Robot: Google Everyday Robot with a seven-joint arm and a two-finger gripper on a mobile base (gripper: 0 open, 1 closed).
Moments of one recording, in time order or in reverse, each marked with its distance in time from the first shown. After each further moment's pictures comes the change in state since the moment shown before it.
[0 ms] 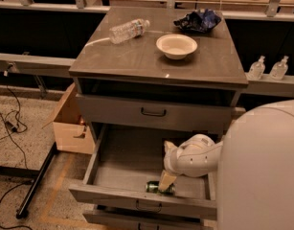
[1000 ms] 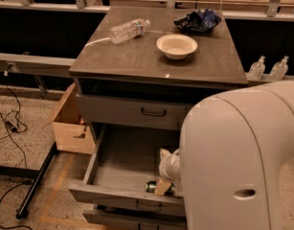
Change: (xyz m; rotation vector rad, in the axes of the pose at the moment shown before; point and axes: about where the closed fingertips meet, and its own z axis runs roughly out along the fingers) arm -0.001 0.031 0.034 -0.064 0.000 0.024
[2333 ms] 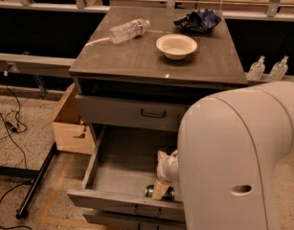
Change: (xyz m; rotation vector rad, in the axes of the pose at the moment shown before) arm -0.007 0.009 0.010 -0.022 -0.007 0.004
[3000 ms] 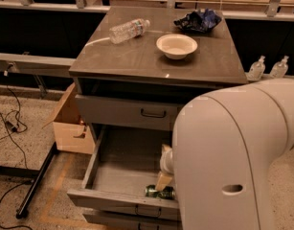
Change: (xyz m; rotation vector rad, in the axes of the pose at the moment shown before) arm 0.010 -0.033 -0.008 0.049 0.041 0.006
